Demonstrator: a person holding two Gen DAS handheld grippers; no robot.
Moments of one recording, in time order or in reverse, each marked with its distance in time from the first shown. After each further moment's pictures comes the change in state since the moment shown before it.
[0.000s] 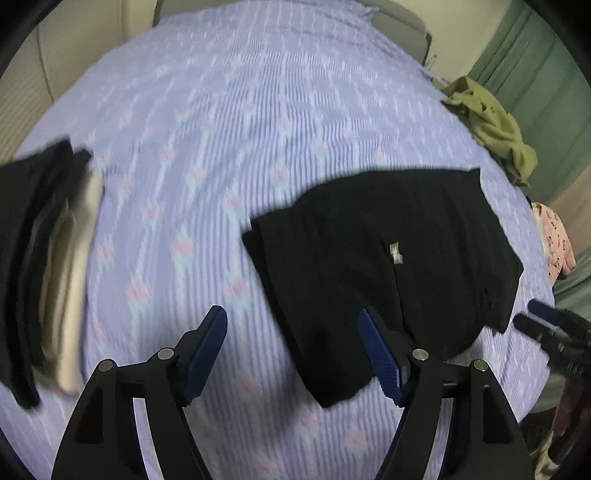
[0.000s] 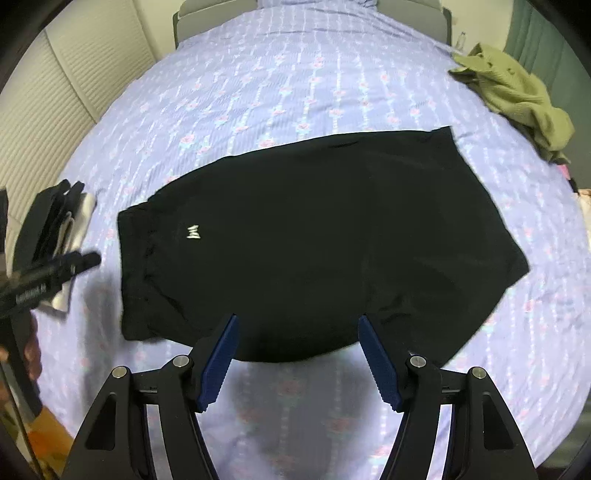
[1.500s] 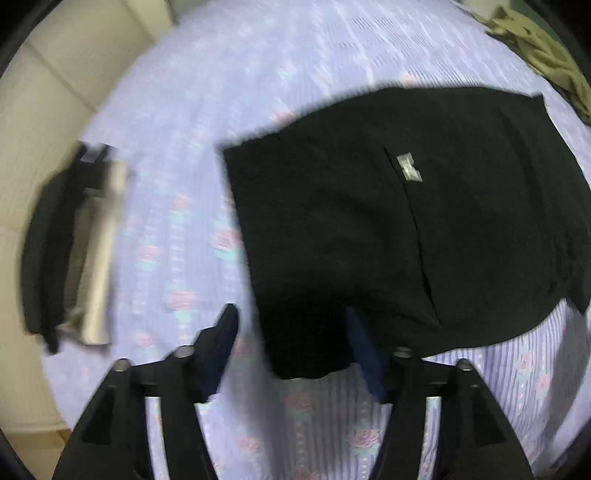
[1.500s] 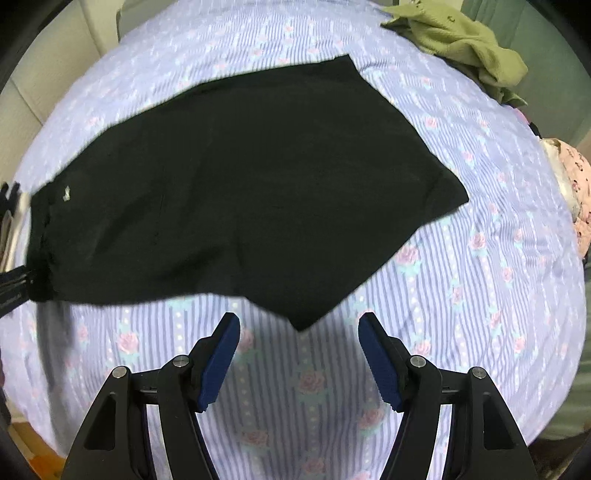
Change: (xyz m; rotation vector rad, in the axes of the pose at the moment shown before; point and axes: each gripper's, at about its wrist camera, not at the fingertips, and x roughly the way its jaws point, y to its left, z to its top) left arm 0.030 -0.091 -0.032 0.072 0.075 0.465; right arm 0.036 -0.119 -0.047 0.111 0.072 -0.110
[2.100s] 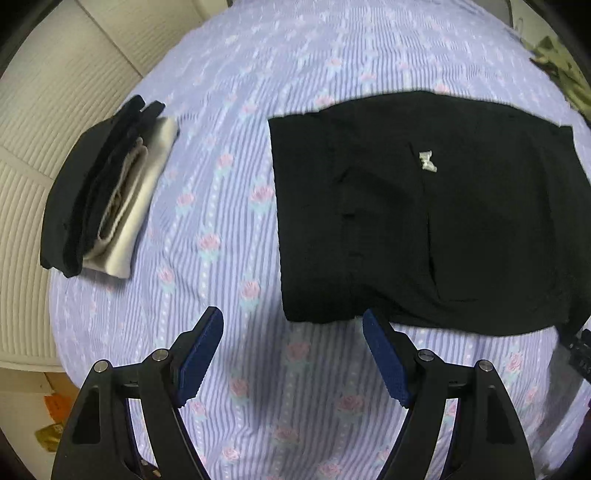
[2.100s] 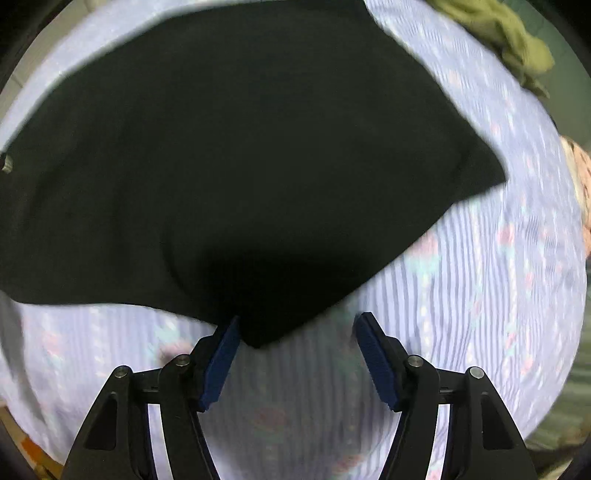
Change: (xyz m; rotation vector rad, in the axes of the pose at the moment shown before) left arm -0.010 -0.008 -0.028 -0.146 0.079 0.040; right arm 0.081 -0.016 0.012 -0.053 0.196 -0.071
